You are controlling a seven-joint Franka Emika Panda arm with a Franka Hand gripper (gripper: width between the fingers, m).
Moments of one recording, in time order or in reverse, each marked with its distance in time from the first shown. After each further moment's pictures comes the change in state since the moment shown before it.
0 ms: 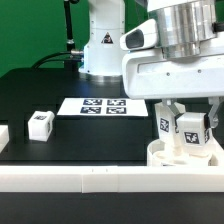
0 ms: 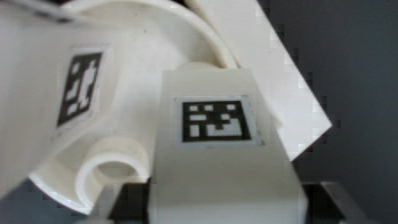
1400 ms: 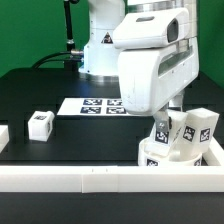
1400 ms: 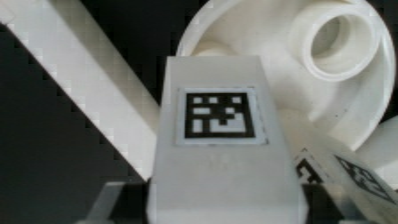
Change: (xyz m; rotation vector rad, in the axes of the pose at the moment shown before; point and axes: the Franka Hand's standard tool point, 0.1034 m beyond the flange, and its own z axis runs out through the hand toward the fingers) arm 0.026 0.024 -0.009 -0.027 -0.101 -1.669
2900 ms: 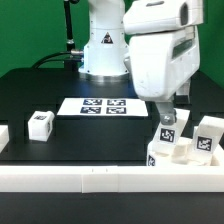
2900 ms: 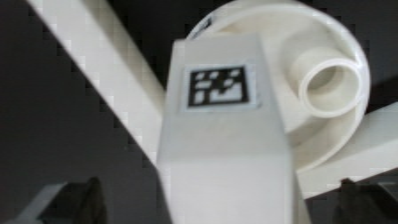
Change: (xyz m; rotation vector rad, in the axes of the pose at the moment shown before) arm 0.013 -0.004 -0.012 -0.021 0.005 -0.211
